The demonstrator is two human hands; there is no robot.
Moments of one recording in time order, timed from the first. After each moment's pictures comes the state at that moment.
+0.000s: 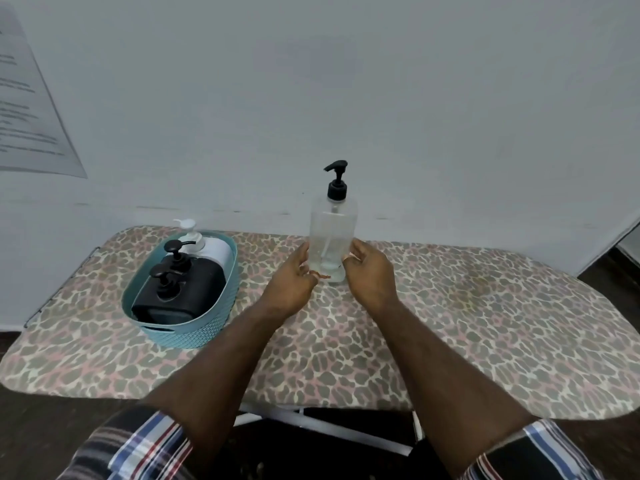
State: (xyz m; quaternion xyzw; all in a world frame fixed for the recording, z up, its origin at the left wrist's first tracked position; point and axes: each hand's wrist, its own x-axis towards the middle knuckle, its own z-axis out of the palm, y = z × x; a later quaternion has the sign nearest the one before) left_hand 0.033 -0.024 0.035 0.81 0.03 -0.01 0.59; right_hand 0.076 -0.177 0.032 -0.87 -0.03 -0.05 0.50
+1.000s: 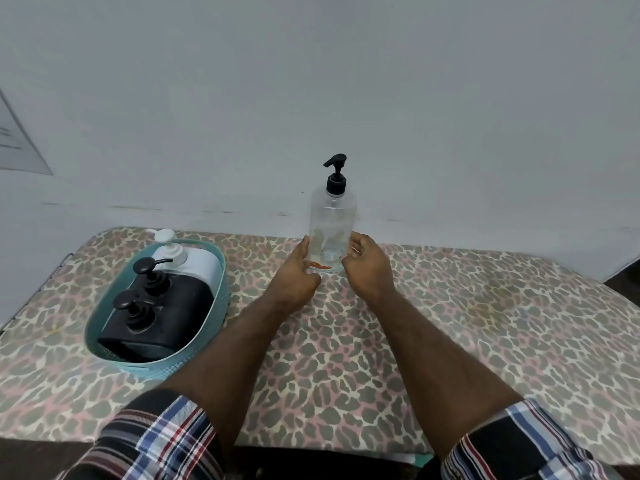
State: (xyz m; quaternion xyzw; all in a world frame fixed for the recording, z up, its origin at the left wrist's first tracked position) left_hand 0.110 -0.011 -0.001 0.83 0.06 -0.06 0.55; right_hand 0.156 -0.162 -0.007 -0.85 0.01 0.00 0.53
